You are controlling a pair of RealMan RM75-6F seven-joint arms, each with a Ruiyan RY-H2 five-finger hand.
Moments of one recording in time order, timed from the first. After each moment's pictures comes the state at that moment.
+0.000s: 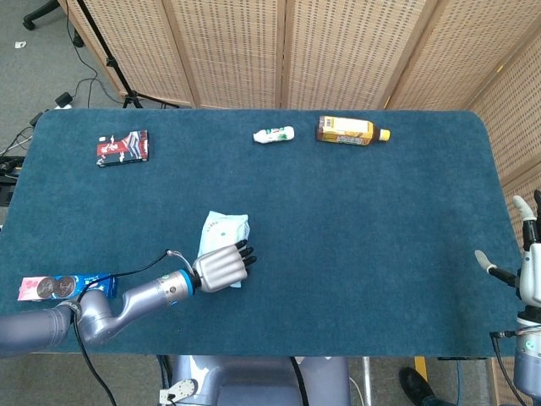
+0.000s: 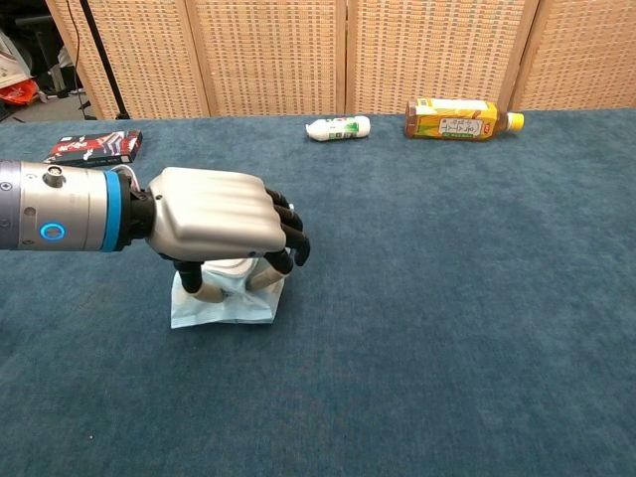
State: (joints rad) left arm -0.96 -1.41 -0.09 -1.53 1.62 0.58 0.51; right arm 0.18 -1.24 0.20 -1.43 -1.34 1.65 0.14
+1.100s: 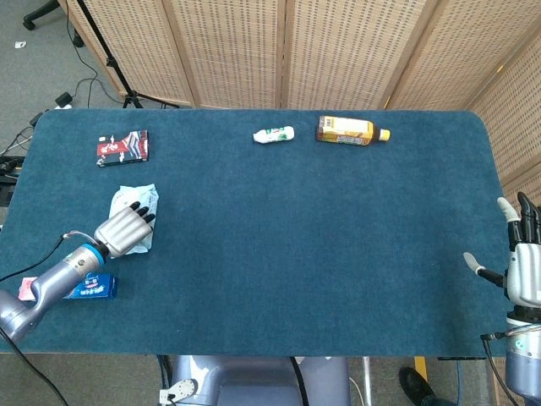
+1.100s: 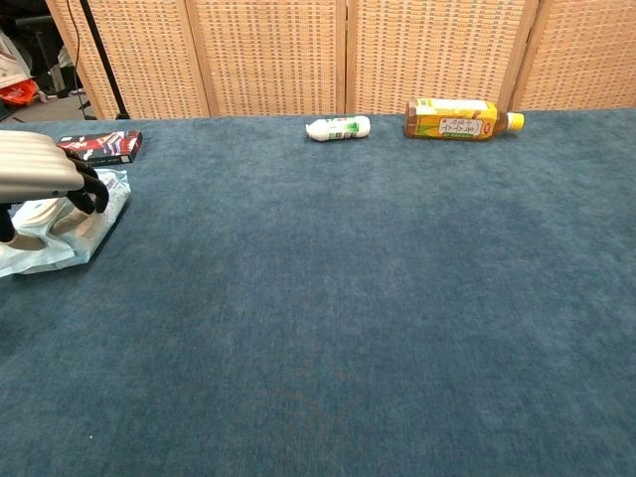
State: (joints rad) left arm -0.79 -1.23 0.08 -1.27 1.56 0.75 0.27; right arm 0.17 -1.26 0.23 -1.46 -1.38 1.60 0.10
